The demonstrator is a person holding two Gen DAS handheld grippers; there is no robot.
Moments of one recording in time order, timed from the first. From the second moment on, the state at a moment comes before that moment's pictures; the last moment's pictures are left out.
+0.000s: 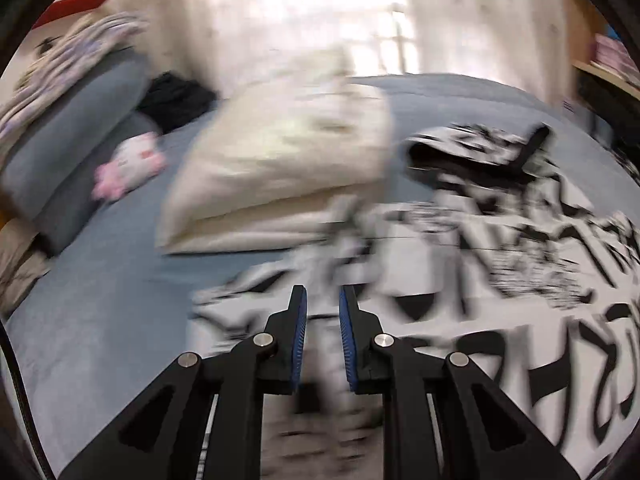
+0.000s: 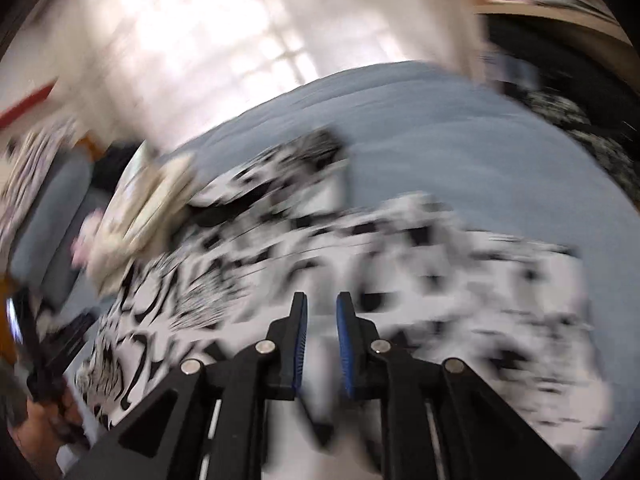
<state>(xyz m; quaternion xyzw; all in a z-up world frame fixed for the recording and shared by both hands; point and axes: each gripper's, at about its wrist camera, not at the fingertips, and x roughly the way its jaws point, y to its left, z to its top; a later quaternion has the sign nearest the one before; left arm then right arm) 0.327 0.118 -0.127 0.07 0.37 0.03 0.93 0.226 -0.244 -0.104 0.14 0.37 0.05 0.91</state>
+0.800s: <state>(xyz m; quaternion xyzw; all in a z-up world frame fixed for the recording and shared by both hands) 0.397 0.091 -0.189 0.06 0.44 -0.01 0.90 0.246 -0.385 -0.176 0.20 0.39 -0.10 0.89</state>
